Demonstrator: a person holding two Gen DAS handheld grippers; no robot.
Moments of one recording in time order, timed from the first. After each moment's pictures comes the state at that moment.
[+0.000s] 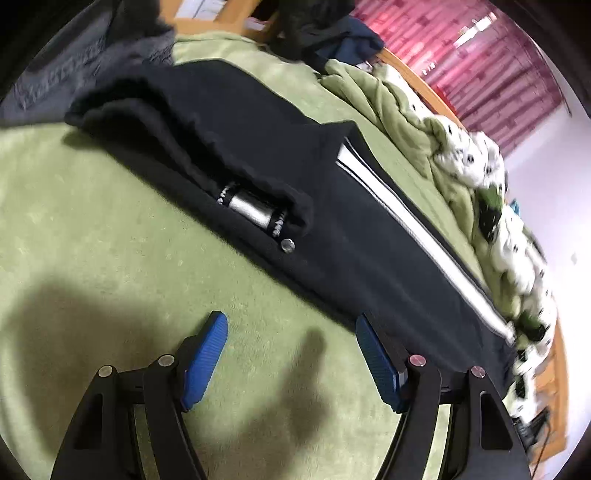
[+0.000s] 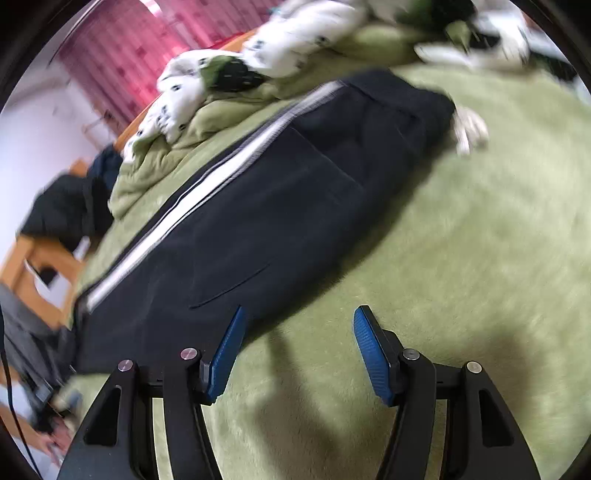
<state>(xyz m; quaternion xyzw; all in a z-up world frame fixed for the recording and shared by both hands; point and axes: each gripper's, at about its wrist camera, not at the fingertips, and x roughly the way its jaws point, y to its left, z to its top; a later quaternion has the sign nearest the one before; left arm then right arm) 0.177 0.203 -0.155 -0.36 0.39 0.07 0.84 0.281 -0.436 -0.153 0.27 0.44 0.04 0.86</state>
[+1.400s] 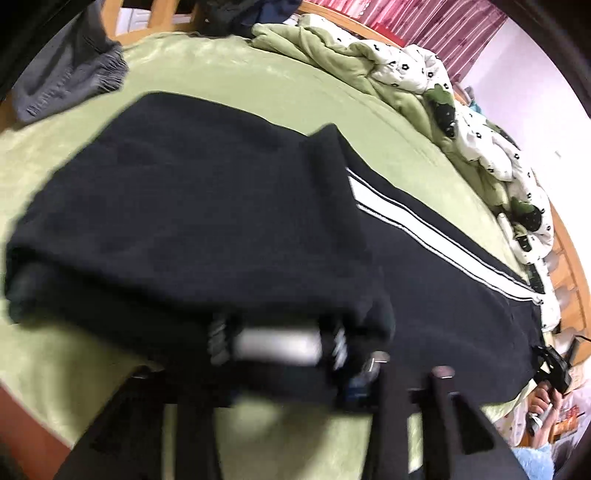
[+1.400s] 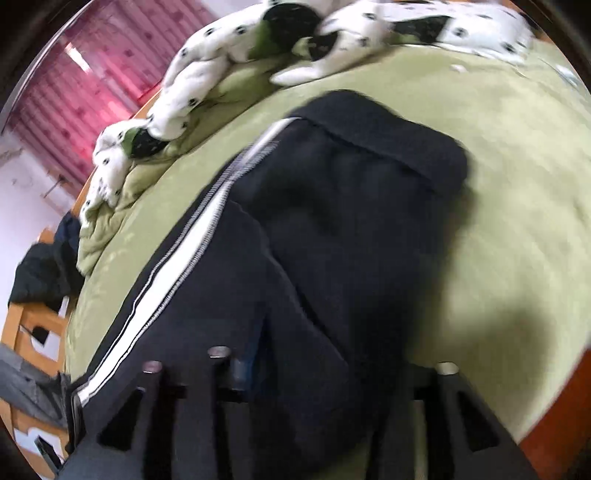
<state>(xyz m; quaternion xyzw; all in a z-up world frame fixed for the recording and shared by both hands) 0.059 0.107 -0.127 -0.22 0.47 0.01 0.85 0.118 -0.616 -0.135 0.32 0.40 -0.08 0.86</state>
